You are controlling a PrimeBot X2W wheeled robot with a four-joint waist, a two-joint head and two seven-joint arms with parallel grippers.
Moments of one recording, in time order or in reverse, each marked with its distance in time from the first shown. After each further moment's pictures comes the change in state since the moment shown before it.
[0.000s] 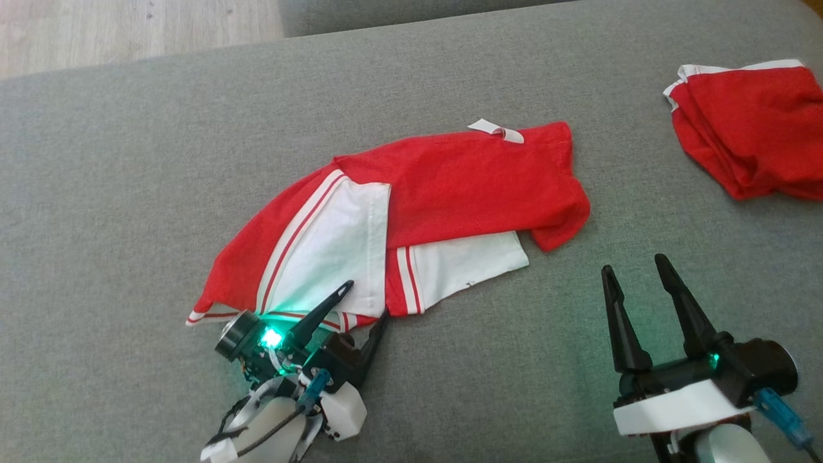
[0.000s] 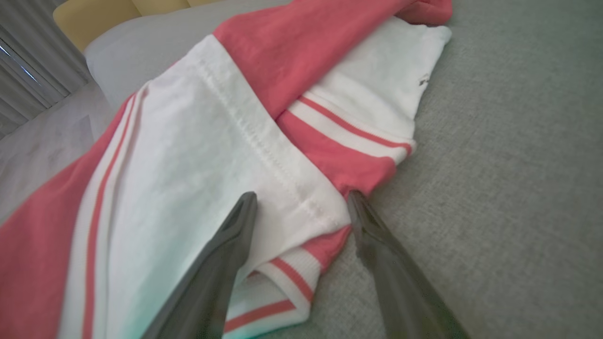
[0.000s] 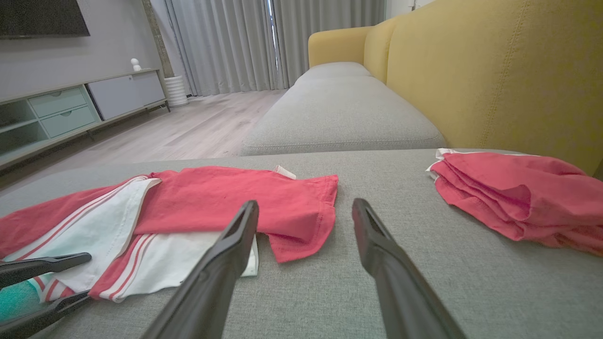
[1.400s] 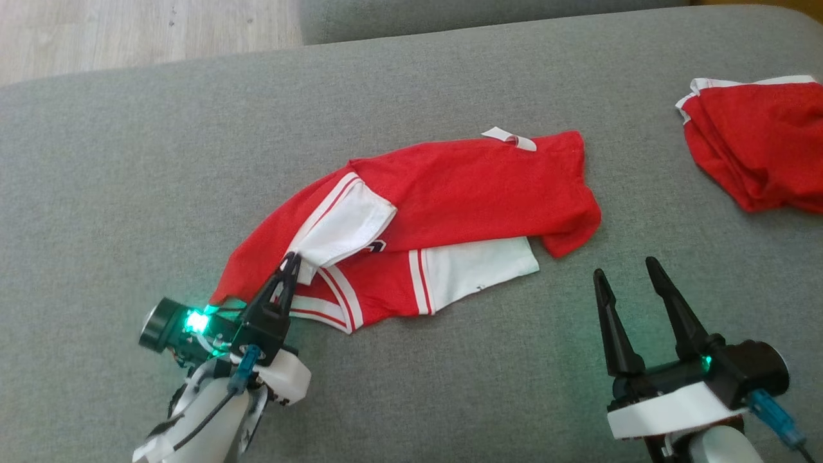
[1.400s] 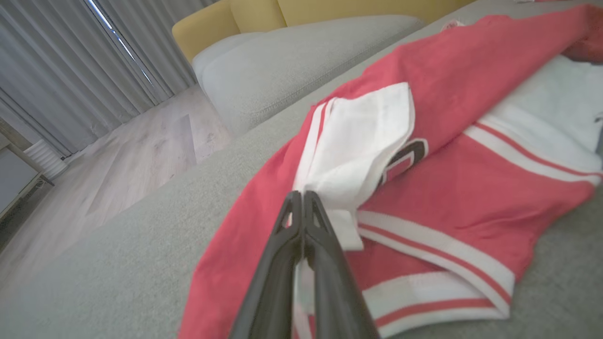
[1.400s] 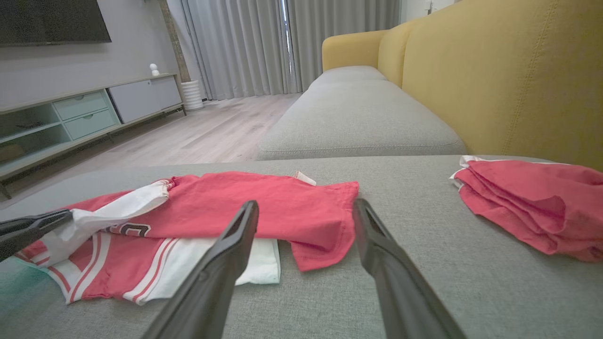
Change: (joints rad) left arm 0.023 0.122 0.100 -0.148 -0.100 0.100 0.005; right arm 0.001 -0.001 0.021 0.005 0.008 0.000 0.000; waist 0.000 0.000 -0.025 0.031
